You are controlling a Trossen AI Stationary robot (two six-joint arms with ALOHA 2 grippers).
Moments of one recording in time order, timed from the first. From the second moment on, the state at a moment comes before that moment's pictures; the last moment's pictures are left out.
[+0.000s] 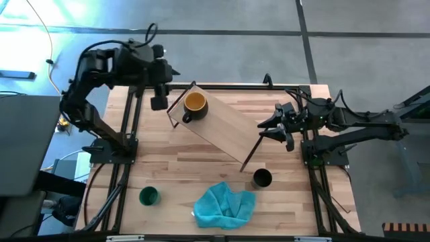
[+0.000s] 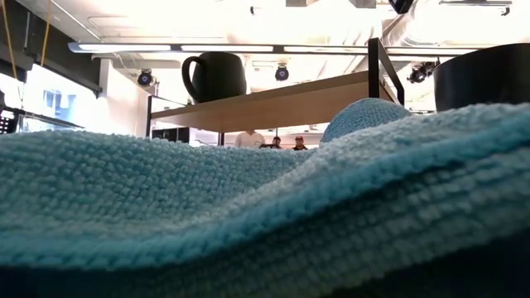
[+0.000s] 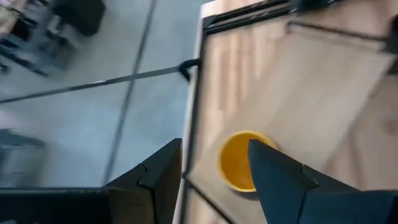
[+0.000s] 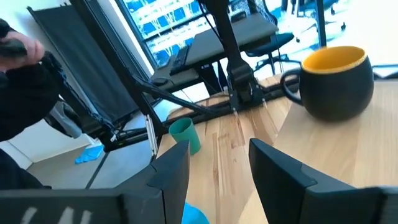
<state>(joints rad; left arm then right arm) 0.33 1.54 2.32 -1.46 -0.21 0.39 0.01 0.81 0.89 -0.22 -0.13 0.36</state>
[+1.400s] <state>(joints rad) 0.33 0.93 1.62 -0.86 0.55 0.07 0.01 0.77 0.89 0.16 -0.17 0.20</state>
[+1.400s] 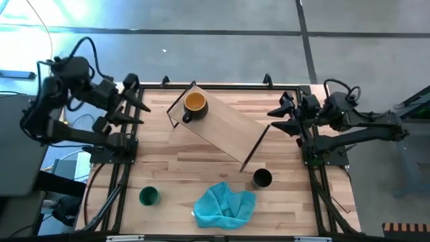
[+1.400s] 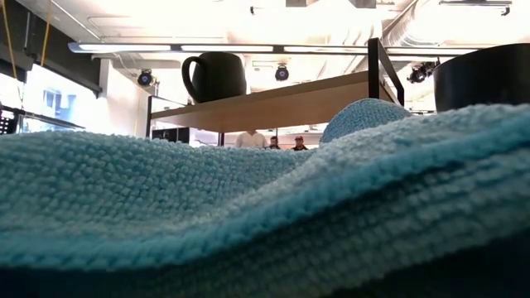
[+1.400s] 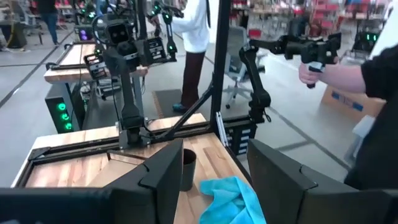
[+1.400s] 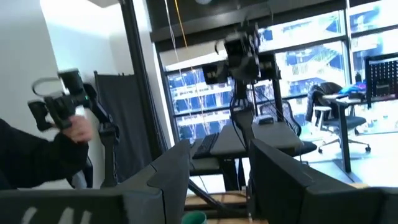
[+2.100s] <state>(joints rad) 0.29 0.65 0.95 -0.26 0.57 -0.24 0.01 0.75 0.89 0.14 -0.18 0.23</state>
